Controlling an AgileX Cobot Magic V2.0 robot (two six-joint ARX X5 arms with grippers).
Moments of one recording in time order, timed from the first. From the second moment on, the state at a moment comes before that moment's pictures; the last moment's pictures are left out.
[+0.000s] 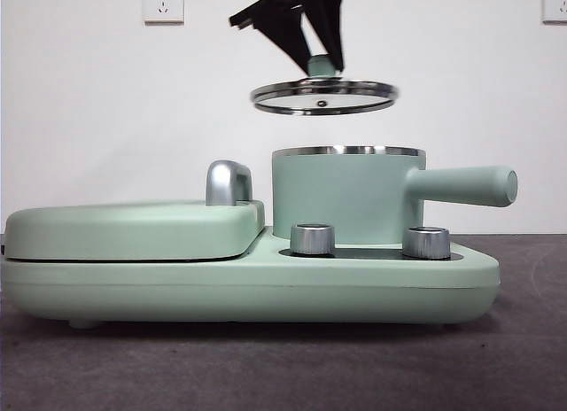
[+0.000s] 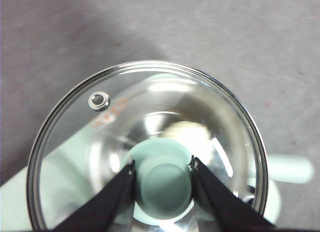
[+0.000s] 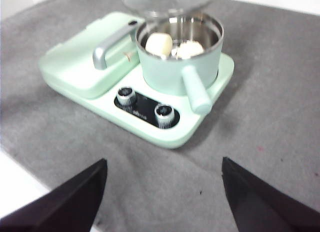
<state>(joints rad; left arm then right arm) -0.69 2.26 2.70 -1.38 0.10 -0.01 0.53 0.16 0.88 -1.13 -0.09 0.09</state>
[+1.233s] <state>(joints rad) -0.72 2.37 2.71 -1.38 0.10 -0.01 0.53 0.16 0.88 -1.09 -0.11 0.09</state>
